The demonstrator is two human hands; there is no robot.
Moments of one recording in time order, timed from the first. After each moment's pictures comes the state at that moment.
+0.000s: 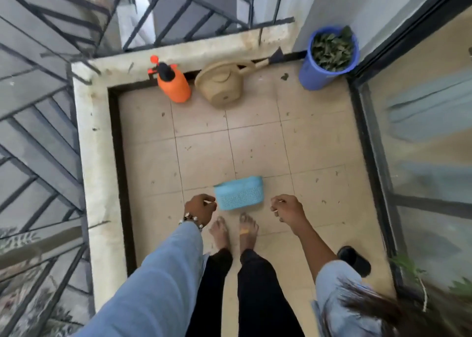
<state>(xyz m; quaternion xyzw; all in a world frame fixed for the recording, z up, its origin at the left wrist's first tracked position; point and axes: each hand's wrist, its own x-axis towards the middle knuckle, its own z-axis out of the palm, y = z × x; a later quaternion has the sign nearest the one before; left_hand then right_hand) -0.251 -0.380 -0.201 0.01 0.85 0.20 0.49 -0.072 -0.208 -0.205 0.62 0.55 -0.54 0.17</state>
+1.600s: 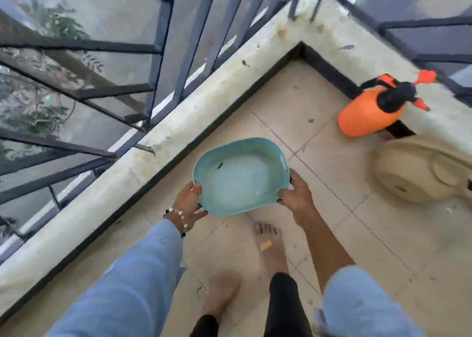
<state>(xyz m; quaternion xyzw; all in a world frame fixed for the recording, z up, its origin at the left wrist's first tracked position) -0.409 -0.601 -0.450 -0.54 0.52 0.61 0.25 -0.458 -0.359 -0.463 0.29 0.71 -0.55 0.31</state>
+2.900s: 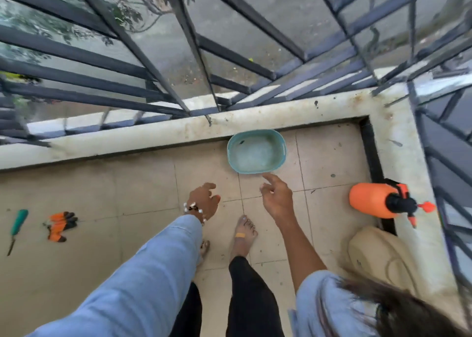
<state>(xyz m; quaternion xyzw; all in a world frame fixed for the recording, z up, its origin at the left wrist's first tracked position) -0.358 -0.593 -0.322 -0.54 0.67 0.44 0.26 -0.488 -0.456 -0.320 -0.02 0.83 -0.35 0.44</state>
